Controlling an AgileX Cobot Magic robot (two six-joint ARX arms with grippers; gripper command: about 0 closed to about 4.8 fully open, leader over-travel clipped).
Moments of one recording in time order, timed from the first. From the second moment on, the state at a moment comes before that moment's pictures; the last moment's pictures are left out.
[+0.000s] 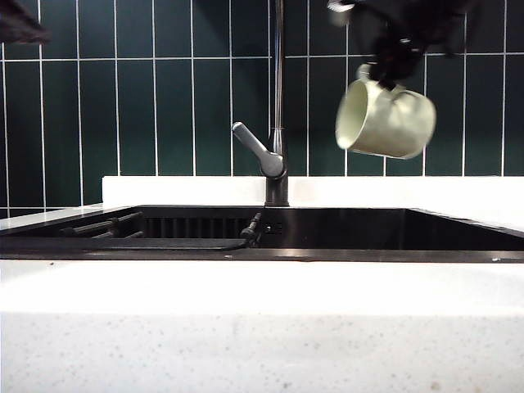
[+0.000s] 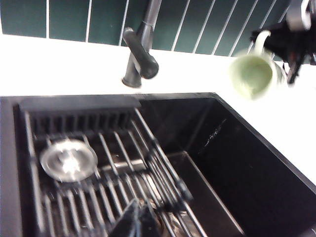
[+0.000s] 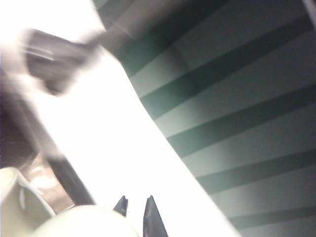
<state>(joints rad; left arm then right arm) -0.23 0.50 0.42 -0.03 0.34 -0.21 0.21 1.56 1.26 0.03 -0.03 -0.86</state>
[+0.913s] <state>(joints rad) -0.23 0.28 0.28 -0.08 0.24 -0.25 -0.13 1.59 0.69 0.72 0.06 0.12</state>
